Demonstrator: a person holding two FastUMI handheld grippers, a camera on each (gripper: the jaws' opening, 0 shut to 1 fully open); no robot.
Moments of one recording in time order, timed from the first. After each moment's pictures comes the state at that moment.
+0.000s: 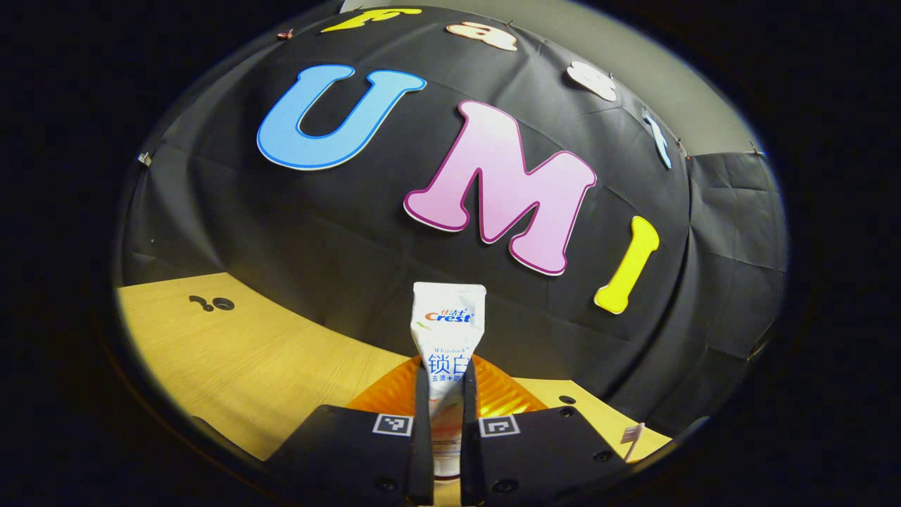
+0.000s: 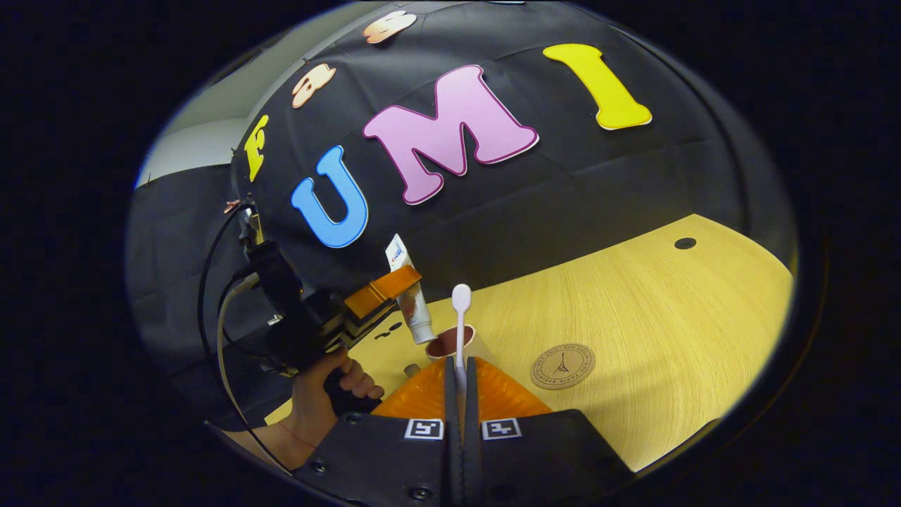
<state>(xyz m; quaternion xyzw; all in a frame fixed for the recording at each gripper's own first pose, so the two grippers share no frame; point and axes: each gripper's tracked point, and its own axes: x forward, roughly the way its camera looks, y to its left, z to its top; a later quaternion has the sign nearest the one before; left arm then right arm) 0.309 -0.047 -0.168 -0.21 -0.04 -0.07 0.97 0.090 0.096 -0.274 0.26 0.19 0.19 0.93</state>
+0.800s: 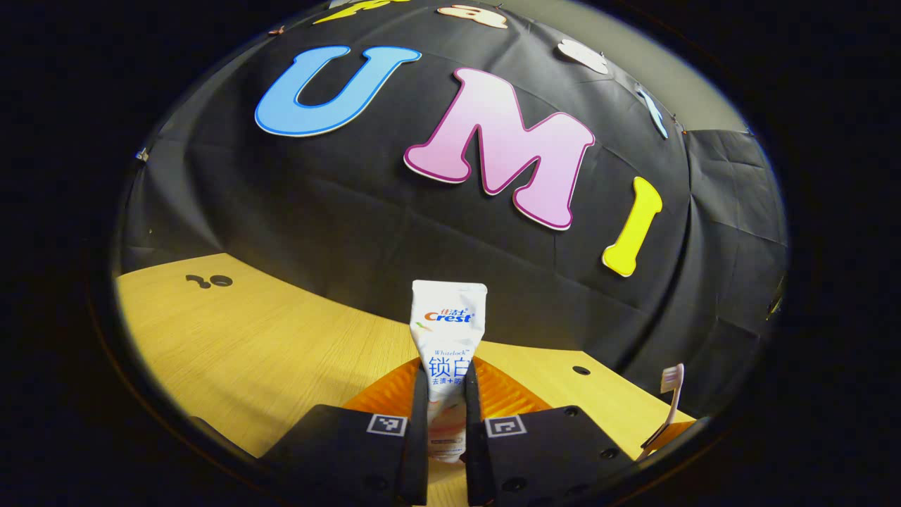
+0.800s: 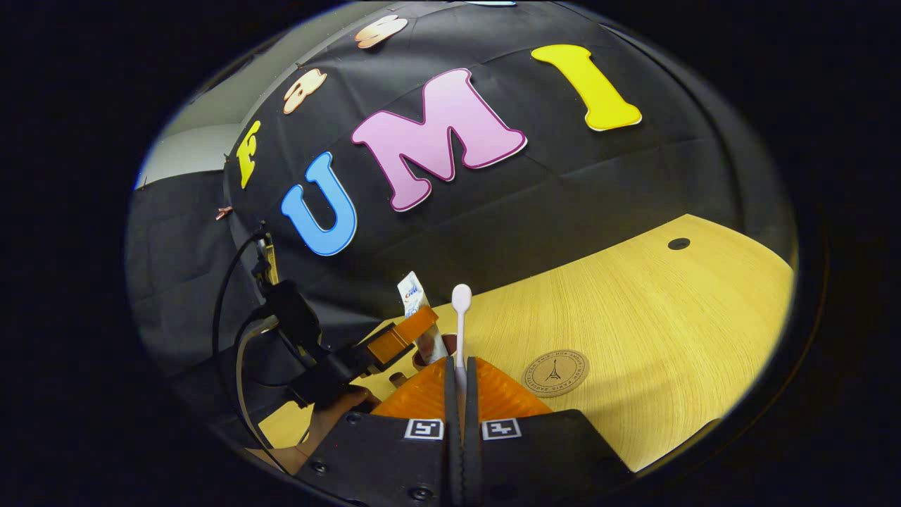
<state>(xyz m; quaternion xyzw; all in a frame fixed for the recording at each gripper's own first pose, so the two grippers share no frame) 0.306 -0.064 -0.231 -0.19 0.03 -0.09 0.98 0.105 0.087 -0.280 0.28 0.18 0.17 0.93</state>
